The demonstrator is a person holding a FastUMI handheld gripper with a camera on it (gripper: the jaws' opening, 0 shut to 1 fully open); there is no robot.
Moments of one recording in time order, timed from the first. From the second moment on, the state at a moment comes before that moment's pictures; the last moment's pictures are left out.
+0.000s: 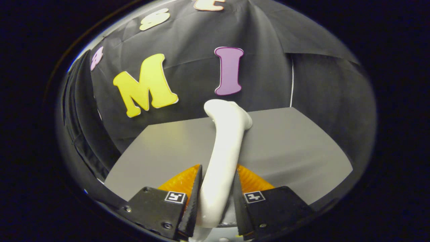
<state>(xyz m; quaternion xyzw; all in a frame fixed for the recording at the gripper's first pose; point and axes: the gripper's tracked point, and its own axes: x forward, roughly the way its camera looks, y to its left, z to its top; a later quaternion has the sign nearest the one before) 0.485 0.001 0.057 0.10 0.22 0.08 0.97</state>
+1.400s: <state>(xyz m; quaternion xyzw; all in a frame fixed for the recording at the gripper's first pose) 0.239 0.279 0.301 0.07 -0.04 0.16 0.98</state>
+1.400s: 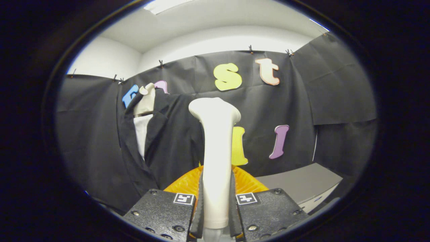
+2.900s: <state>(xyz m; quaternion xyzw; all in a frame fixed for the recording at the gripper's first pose) 0.247 0.414 0.238 -0.01 0.01 0.17 0.99</state>
